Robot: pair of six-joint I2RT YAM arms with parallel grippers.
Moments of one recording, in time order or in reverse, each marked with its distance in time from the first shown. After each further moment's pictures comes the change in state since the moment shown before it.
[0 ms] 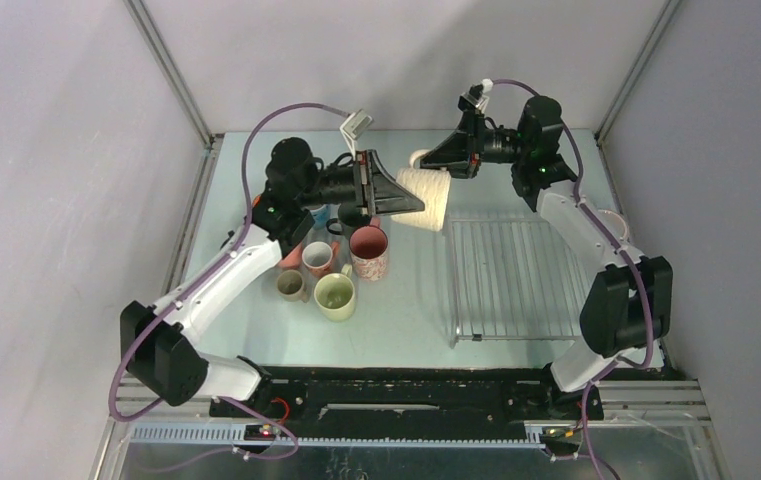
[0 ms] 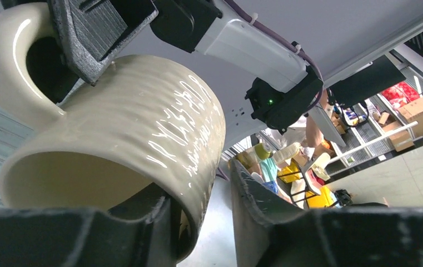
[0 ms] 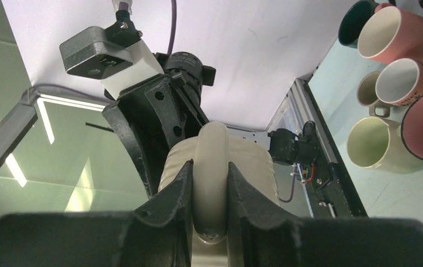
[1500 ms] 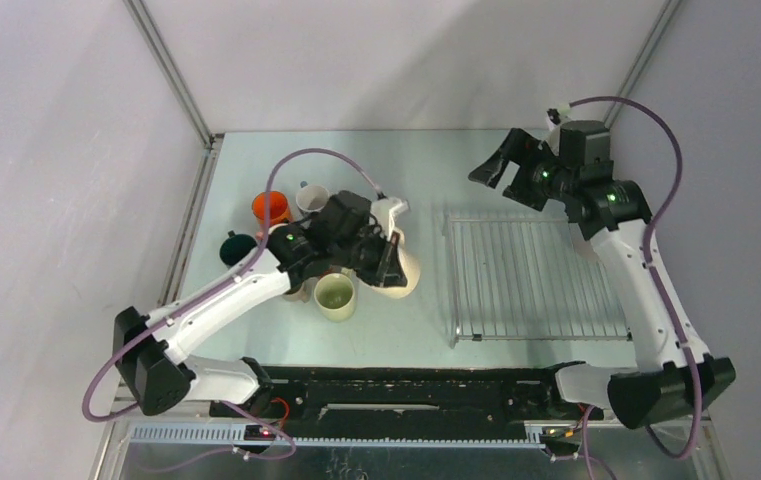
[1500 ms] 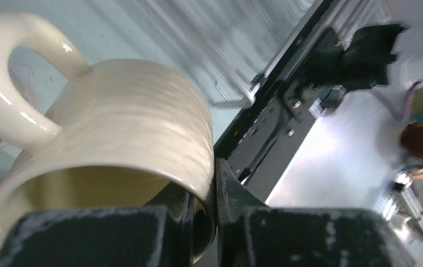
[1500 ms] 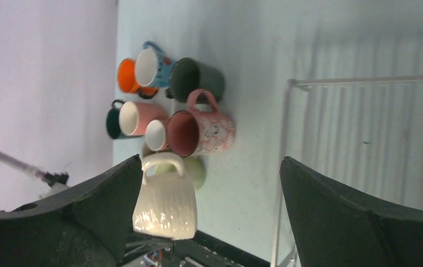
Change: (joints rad) left arm -0.230 -0.082 -0.050 -0.848 -0.568 0.565; right arm -0.039 -0.330 0.066 -1.018 0.906 -0.737
